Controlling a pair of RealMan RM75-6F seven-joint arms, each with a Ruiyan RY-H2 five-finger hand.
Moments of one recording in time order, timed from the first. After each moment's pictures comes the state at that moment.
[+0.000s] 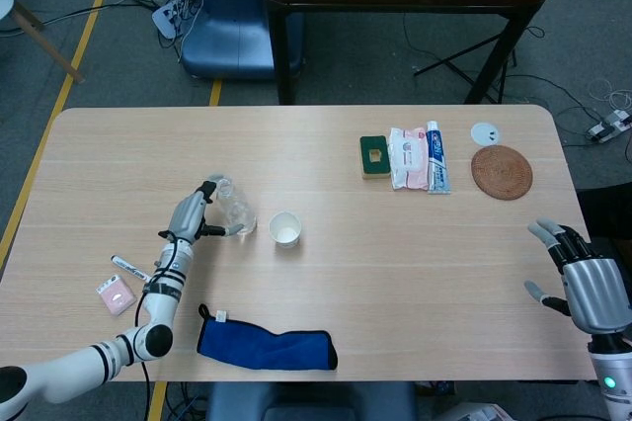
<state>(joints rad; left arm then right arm) -0.71 -1.73 -0.38 -1.21 0.92 0.92 -0.07 0.10 -1.16 0.06 -1.48 -1.61 1.59 0.03</state>
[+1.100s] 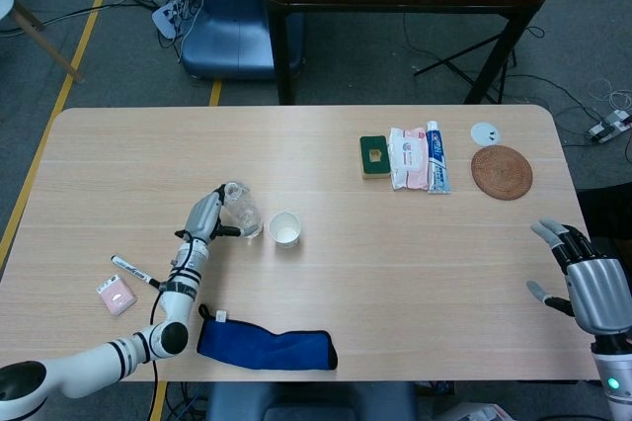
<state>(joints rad) -0.75 -1.80 -0.40 -1.17 0.88 0.91 -0.05 0.09 -1.15 0.06 -1.48 -1.62 1.59 0.05</state>
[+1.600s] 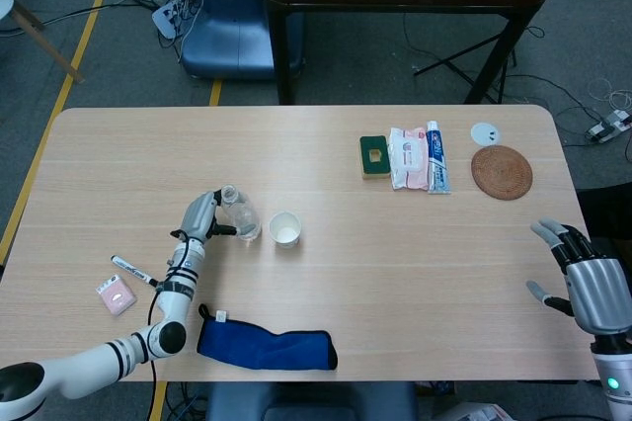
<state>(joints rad) -0.74 -1.79 -0.40 -1.17 0.88 0.91 -0.06 0.09 -1.15 0.06 -1.48 -1.62 1.59 0.05</state>
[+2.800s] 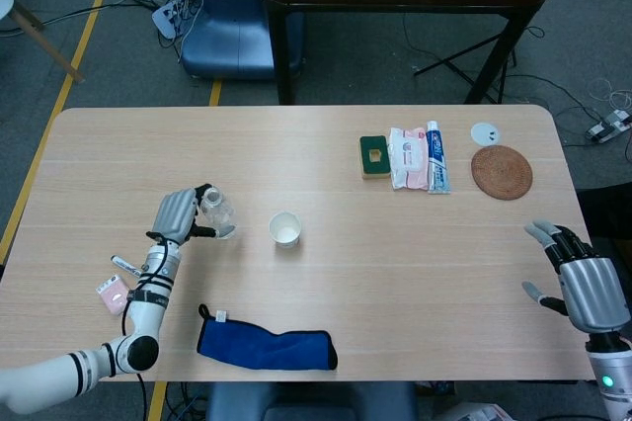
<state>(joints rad) -0.68 -1.58 -0.35 -1.47 0.91 1.07 0.22 0.10 -1.16 0.06 -1.49 -1.62 1.57 0.03</state>
